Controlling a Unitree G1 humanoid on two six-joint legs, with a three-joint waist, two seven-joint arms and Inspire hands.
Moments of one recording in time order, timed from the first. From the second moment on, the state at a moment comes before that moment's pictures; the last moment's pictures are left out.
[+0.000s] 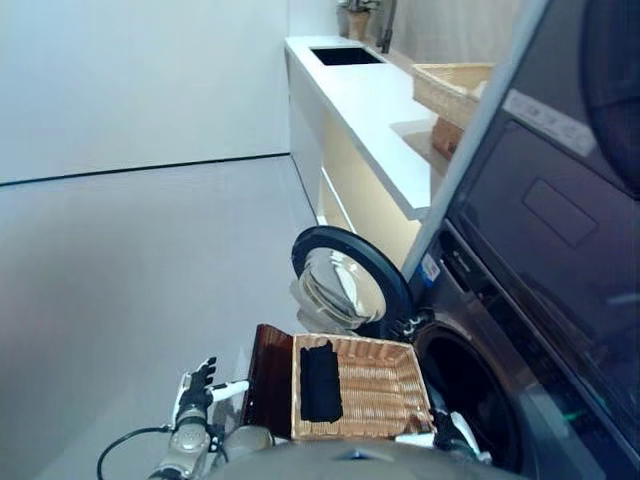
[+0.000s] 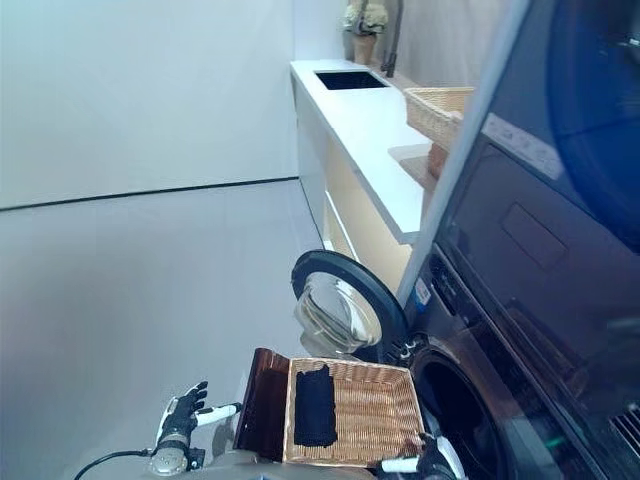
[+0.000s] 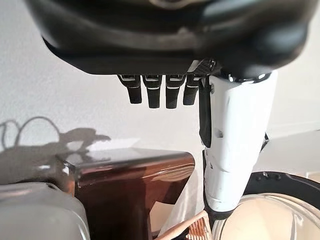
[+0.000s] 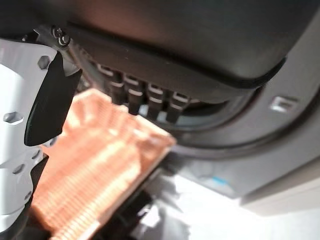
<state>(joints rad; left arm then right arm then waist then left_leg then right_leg) 0.03 0.20 -0.17 1.19 -0.06 -0.29 0.29 0.01 -0.19 0.21 1.33 -0.14 -0.11 -0.33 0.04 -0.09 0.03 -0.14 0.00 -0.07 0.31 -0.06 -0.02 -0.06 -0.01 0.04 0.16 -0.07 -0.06</state>
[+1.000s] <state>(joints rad) 0.15 0.21 -0.18 1.00 -0.08 -0.27 0.30 -0.21 -0.20 0.28 1.29 -0.12 -0.06 -0.39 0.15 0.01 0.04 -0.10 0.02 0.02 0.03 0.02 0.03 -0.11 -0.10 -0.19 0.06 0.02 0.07</state>
